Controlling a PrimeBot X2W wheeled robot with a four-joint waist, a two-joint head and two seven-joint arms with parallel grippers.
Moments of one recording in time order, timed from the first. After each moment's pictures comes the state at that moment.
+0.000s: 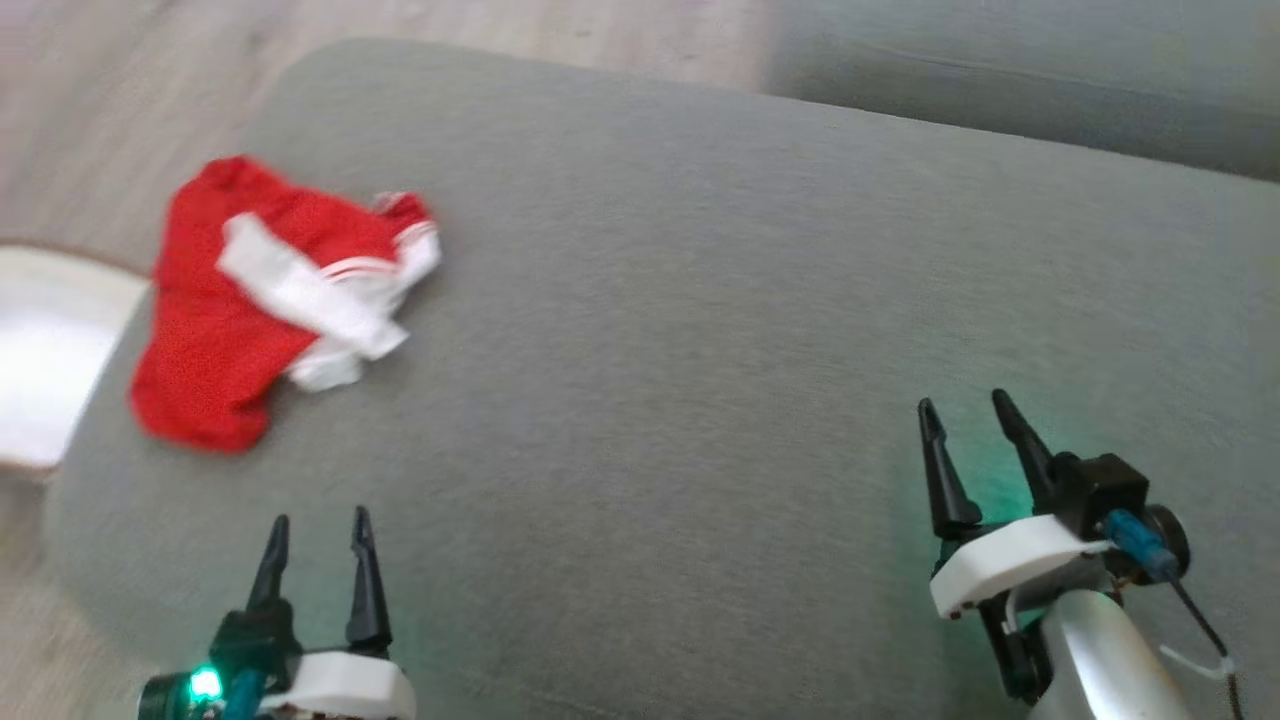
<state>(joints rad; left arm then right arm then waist) -0.02 0.04 -0.04 0.42 -0.10 0.05 -0.26 -0.19 -0.05 0.07 0.53 0.09 0.13 -0.25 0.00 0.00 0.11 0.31</state>
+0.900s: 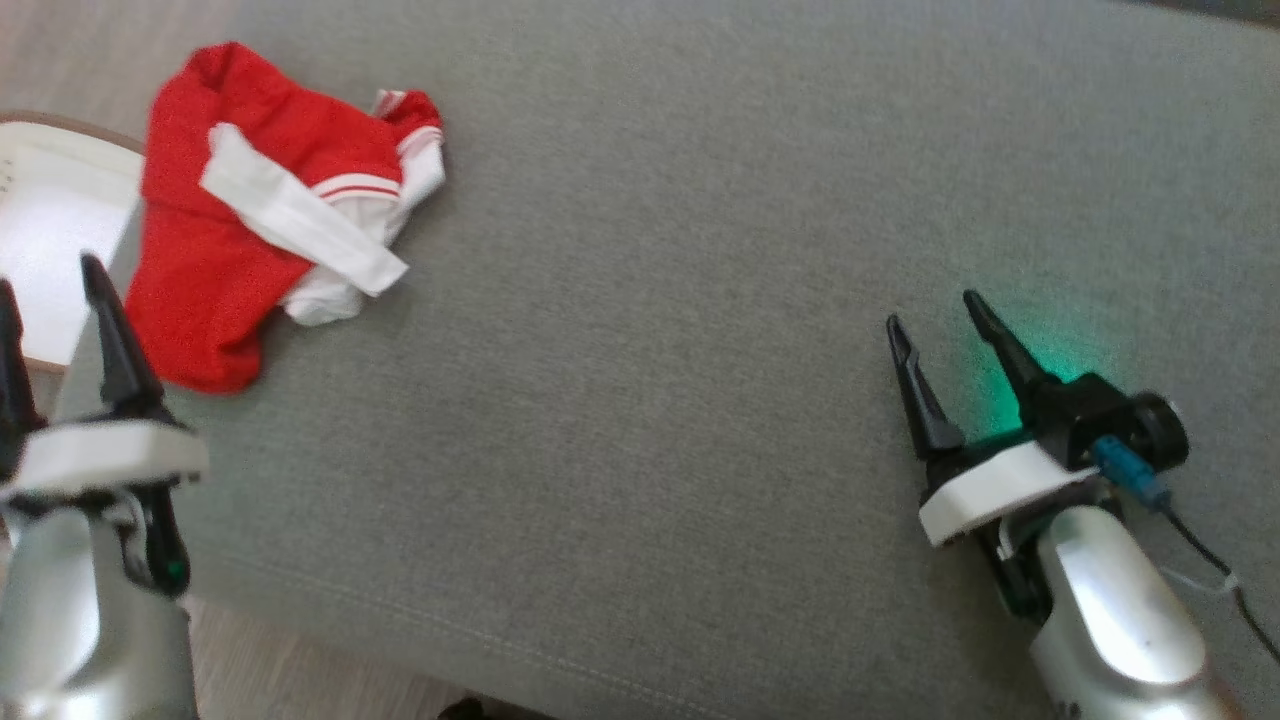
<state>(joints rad) -0.39 0.15 0.26 0.48 -0.18 -0.09 -0.26 -0.29 -0.12 0.20 0.45 0.07 0.13 -0.25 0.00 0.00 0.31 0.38</state>
